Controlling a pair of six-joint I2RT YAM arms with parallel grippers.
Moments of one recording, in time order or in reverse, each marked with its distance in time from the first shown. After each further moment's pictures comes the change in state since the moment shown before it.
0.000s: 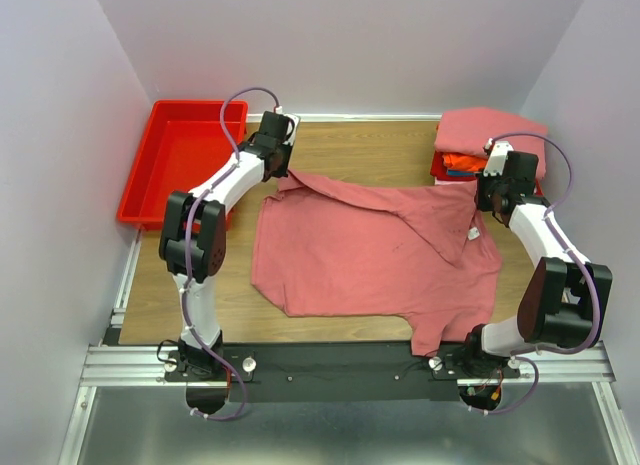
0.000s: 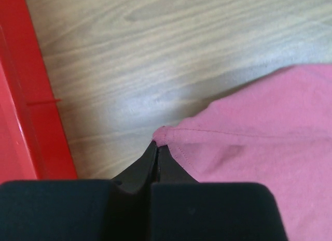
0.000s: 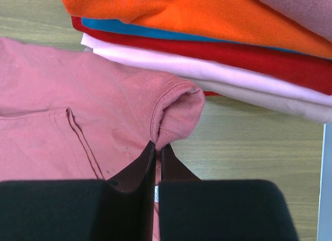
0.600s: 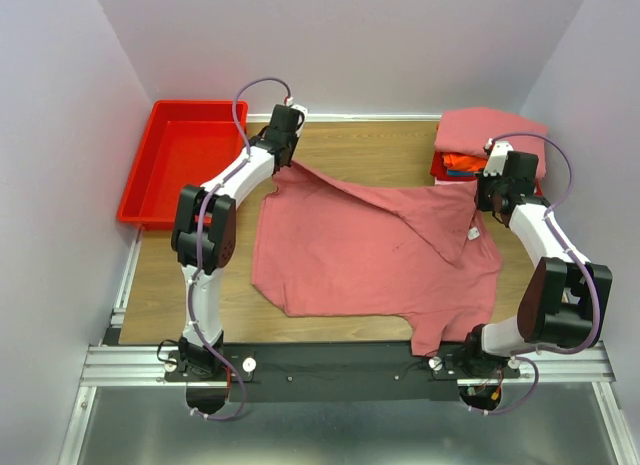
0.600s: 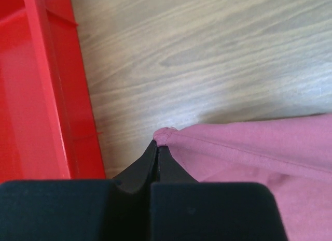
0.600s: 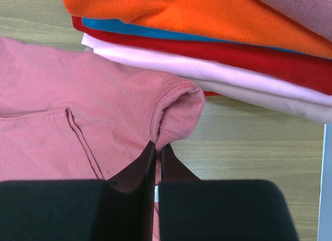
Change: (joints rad) left arm -0.023 0.107 0.133 0.055 -0.174 0.108; right arm 0.000 0.000 0.000 0.000 -0.002 0.000
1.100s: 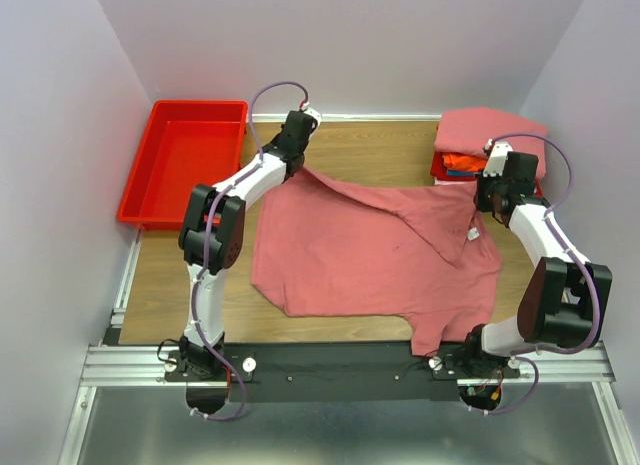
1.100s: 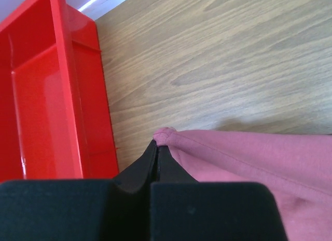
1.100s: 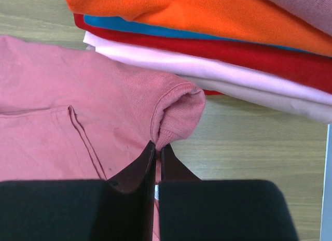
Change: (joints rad) left arm -0.059 0.028 -0.019 0.137 -0.144 0.124; right arm -0.002 0.000 -0.004 0.000 -0.008 0.000
